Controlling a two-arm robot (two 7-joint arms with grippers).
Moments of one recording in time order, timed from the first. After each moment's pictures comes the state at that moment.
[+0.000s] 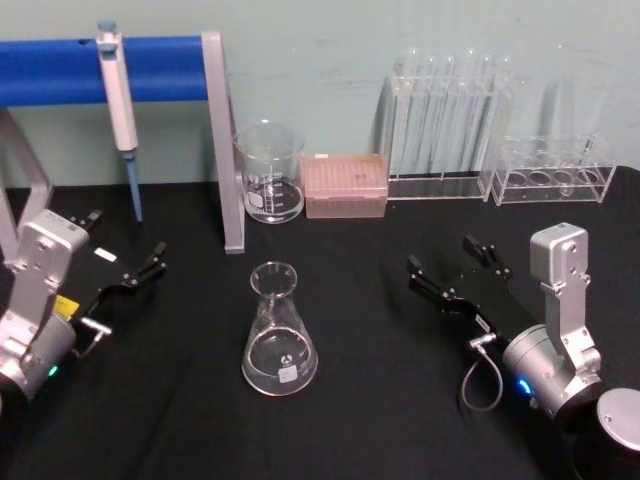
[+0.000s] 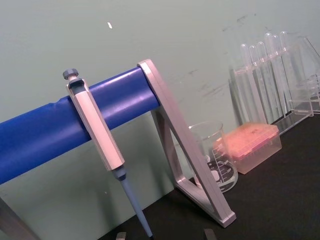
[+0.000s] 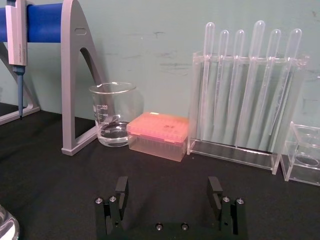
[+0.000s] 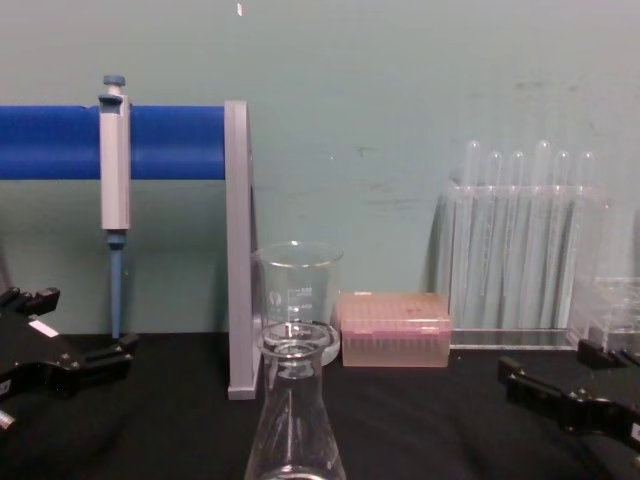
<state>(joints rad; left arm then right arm) -0.20 0.60 0.45 -1.41 -0.25 -0.12 0.03 0.12 0.22 -0.22 -1.33 0.22 -0.15 0.25</state>
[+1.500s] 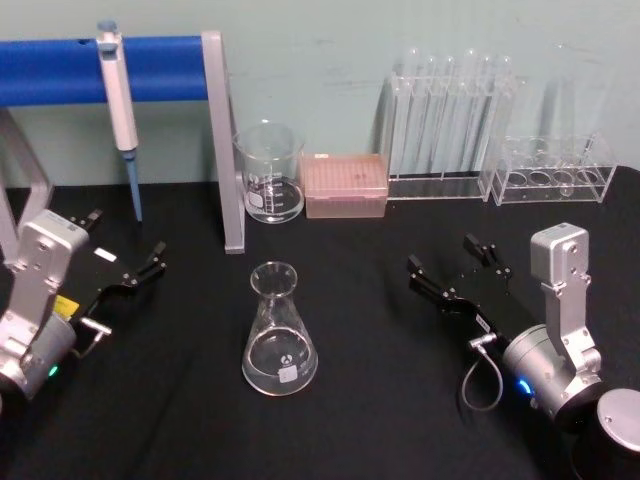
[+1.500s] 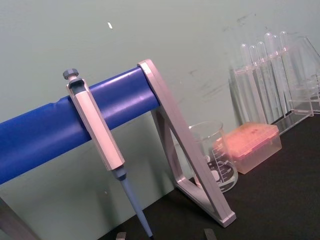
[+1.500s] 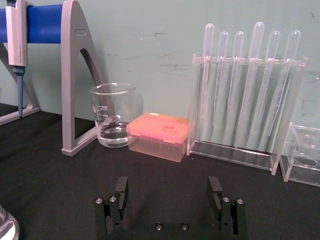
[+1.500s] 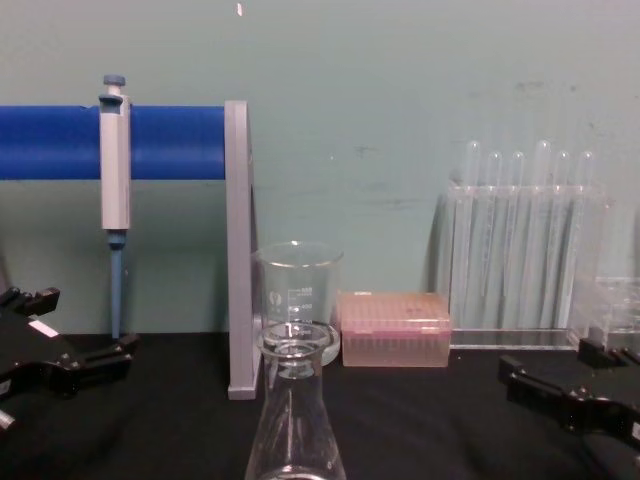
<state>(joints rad) -0.20 0.60 0.45 -1.41 -0.25 -0.12 0.03 0.12 0.23 -0.22 -1.34 0.22 -0.15 0.24</state>
